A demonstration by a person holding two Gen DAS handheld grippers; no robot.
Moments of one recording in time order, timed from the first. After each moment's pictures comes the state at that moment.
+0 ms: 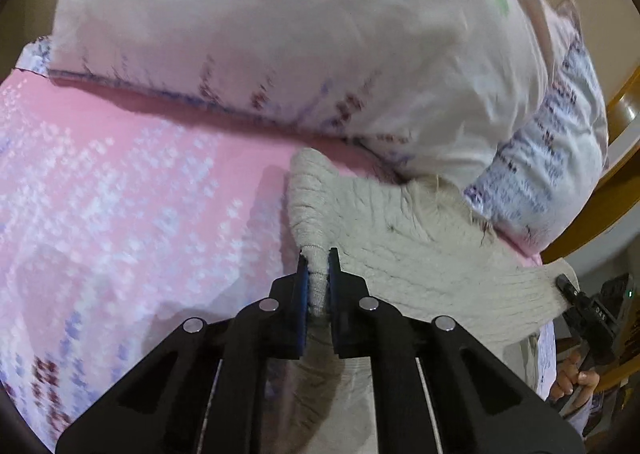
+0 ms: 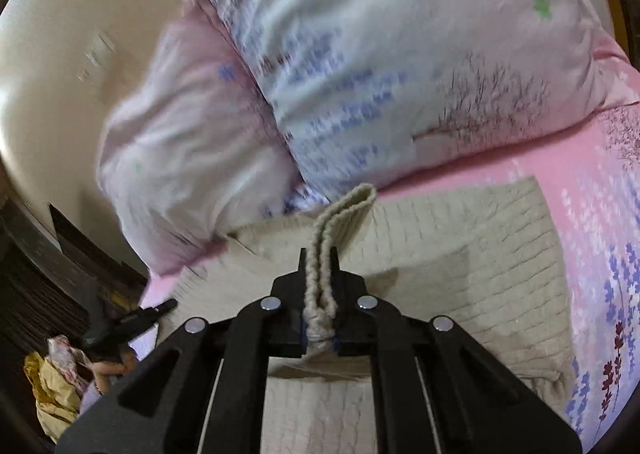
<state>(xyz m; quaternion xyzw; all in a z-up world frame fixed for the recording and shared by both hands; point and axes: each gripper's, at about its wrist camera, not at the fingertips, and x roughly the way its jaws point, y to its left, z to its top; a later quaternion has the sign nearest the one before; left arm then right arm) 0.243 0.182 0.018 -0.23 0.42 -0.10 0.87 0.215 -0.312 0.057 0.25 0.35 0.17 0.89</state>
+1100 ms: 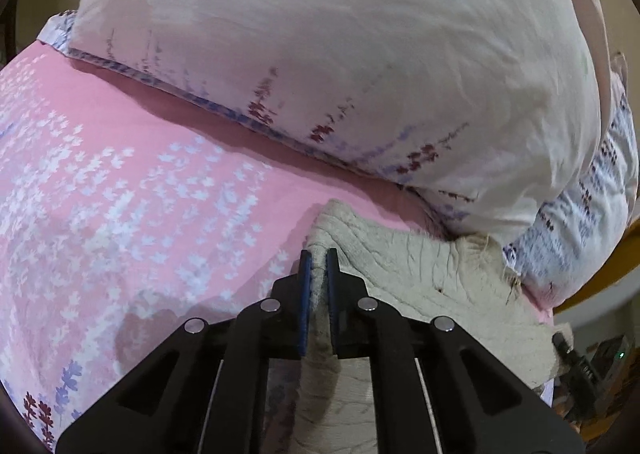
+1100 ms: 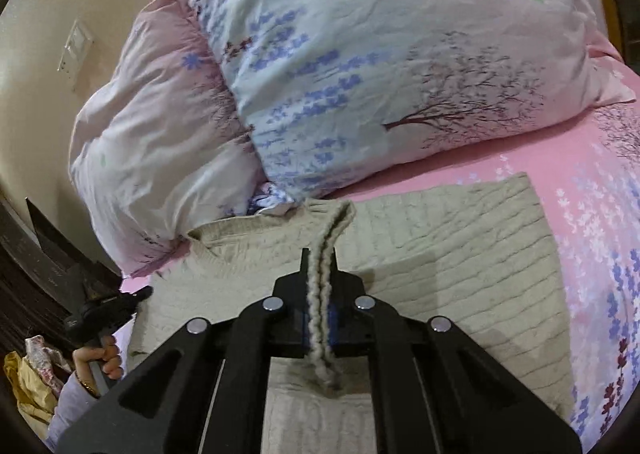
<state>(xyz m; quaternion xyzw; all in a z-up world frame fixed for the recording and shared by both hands) 0.280 0.196 -0.007 -0.28 0.40 -0.04 0.87 0.238 -0.310 0.030 0.23 0.36 0.13 0.89</state>
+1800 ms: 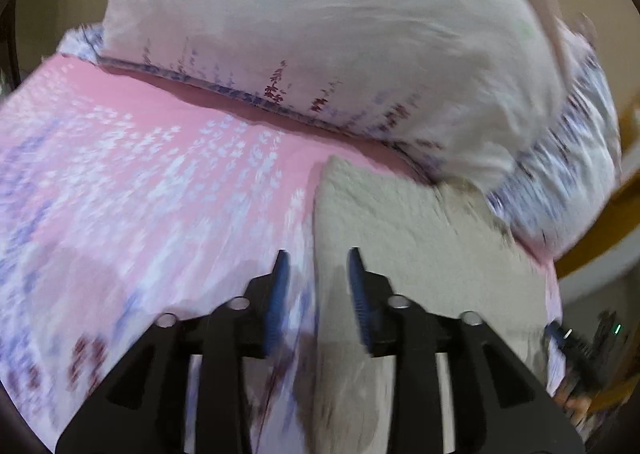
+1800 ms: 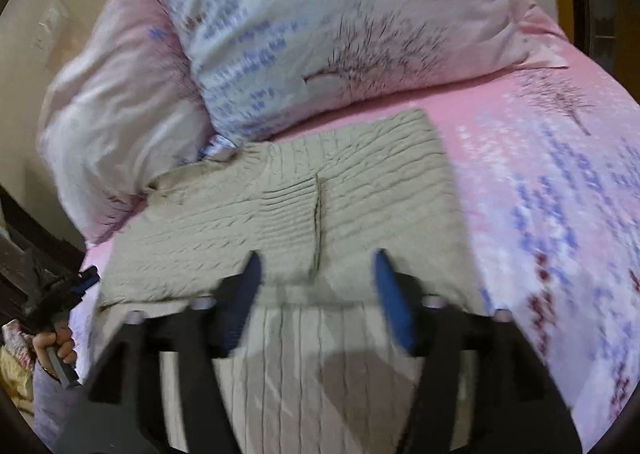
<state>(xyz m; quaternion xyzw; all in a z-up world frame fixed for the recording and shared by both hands) 0.210 0.203 0.016 -0.22 0.42 -0.07 0.88 0.169 -0.351 0.010 0.20 0.40 0.08 0.89</state>
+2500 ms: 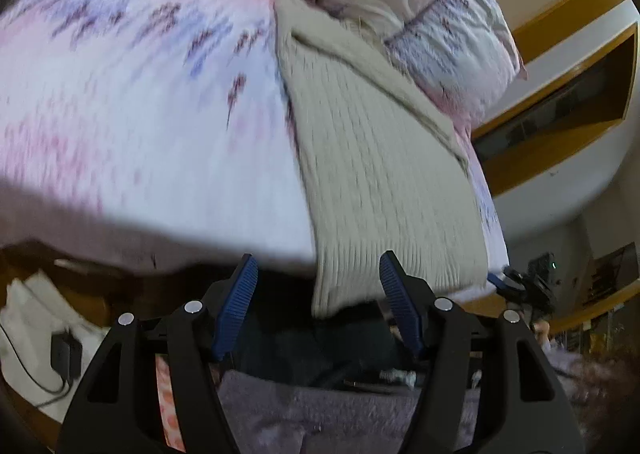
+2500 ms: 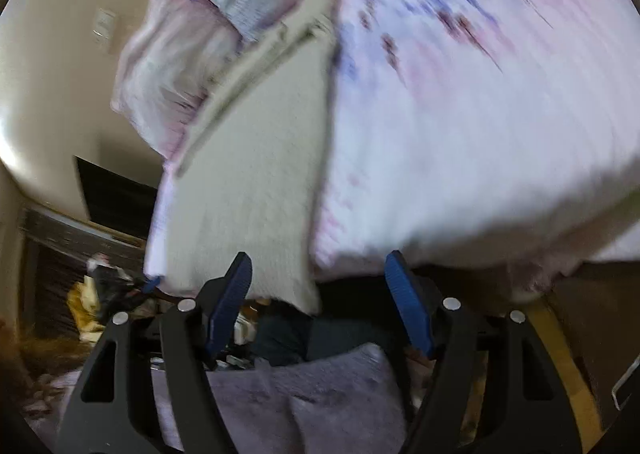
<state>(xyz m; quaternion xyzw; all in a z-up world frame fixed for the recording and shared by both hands) -0.053 0.177 -0.009 -0.25 0.48 -0.20 0.82 -0.076 -0.436 -0.039 0.31 0.50 0.19 0.79</state>
